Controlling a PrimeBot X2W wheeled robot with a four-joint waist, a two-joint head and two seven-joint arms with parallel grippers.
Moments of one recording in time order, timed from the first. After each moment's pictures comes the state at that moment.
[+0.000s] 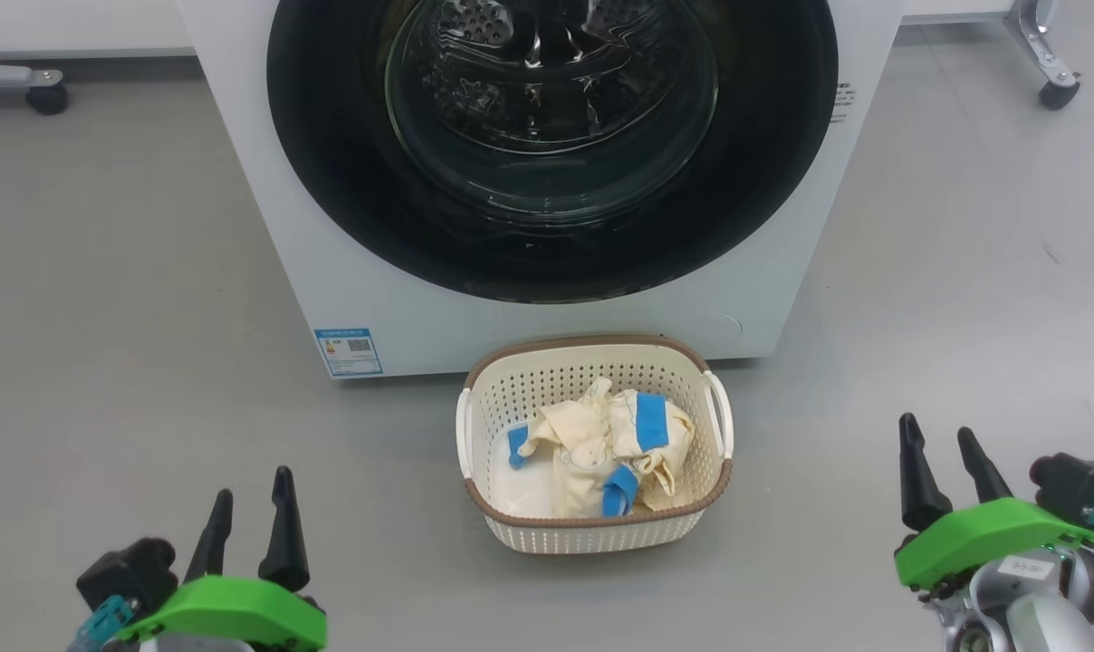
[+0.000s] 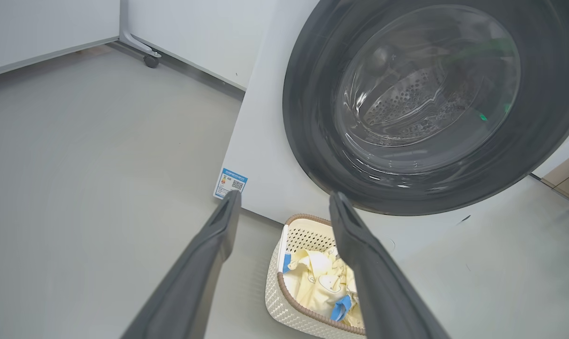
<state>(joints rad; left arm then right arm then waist) -0.06 0.07 -0.11 0.26 -0.56 -0.08 -0.13 -0.07 -0.04 -0.07 0.37 0.43 0.13 -0.13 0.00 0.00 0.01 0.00</state>
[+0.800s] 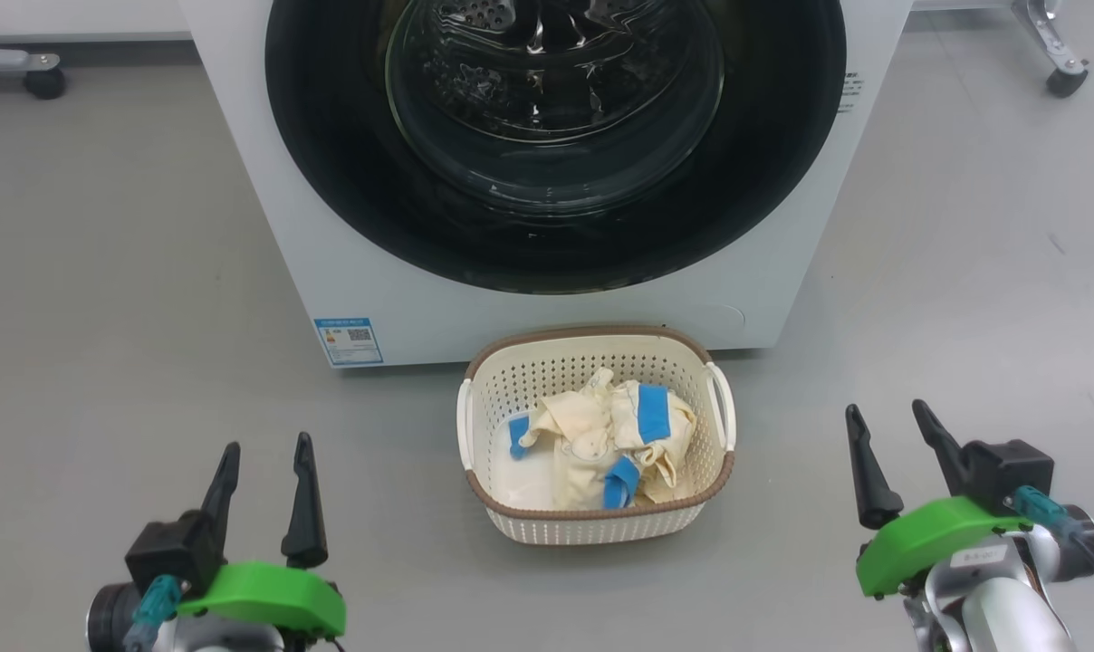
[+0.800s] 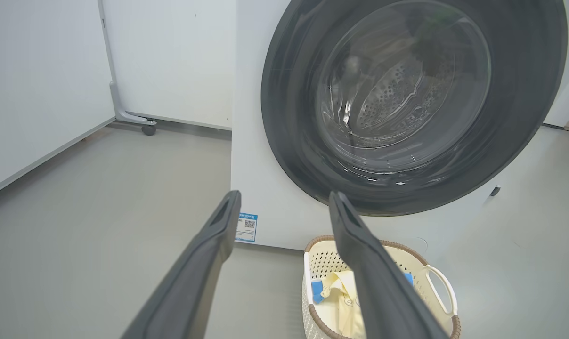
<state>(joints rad) -0.10 0.07 -0.14 0.26 -0.28 -0.08 -0.20 -0.09 -0.04 0.01 0.35 0.13 0.13 -0.19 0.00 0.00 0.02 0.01</state>
